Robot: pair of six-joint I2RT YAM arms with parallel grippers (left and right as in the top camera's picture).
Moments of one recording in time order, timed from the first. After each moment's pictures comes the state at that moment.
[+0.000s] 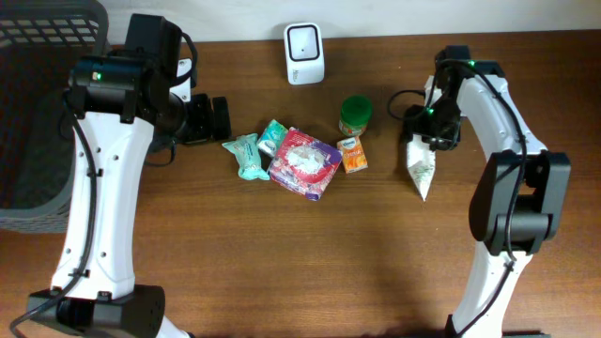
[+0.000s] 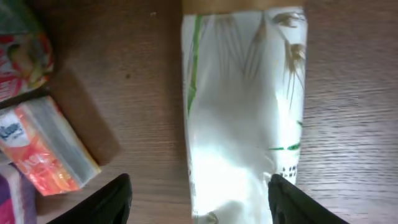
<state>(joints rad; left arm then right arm) -0.15 1.76 2.08 -1.58 0.07 -0.26 -0.05 2.19 1.82 -1.16 -0.18 0.15</state>
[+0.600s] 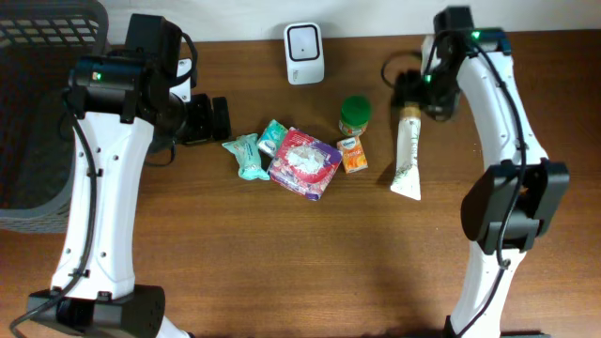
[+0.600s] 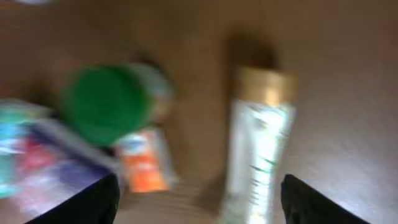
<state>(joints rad) -0.15 1.76 2.08 -1.58 0.07 -0.26 0.02 2.21 2.14 -1.27 -0.24 0.16</state>
